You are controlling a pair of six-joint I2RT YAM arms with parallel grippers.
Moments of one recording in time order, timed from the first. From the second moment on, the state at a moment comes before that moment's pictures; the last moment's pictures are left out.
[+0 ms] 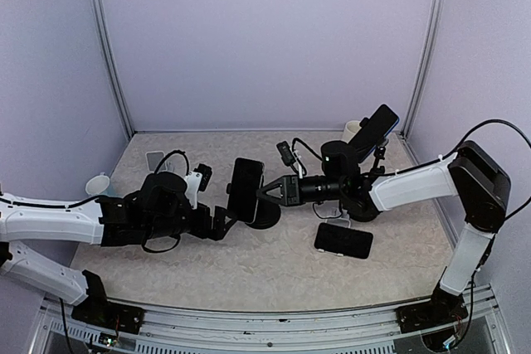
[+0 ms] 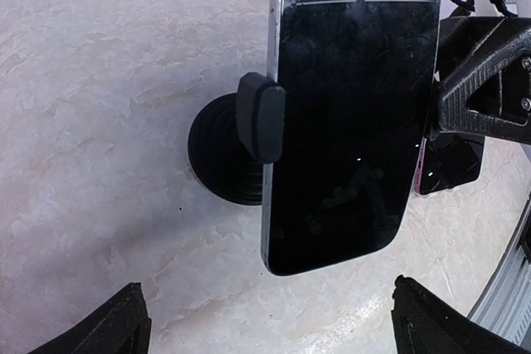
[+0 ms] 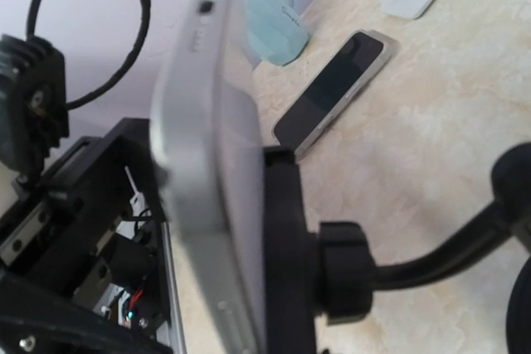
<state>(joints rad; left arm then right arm) -0.96 1.21 0.64 -0.02 -0.20 -0.47 0.80 1.77 0.95 0.57 -0.65 0.65</state>
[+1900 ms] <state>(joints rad) -0.99 1.39 0.71 0.12 -0.19 -0.51 0.82 1.80 0.96 0.63 -0.62 0.70</state>
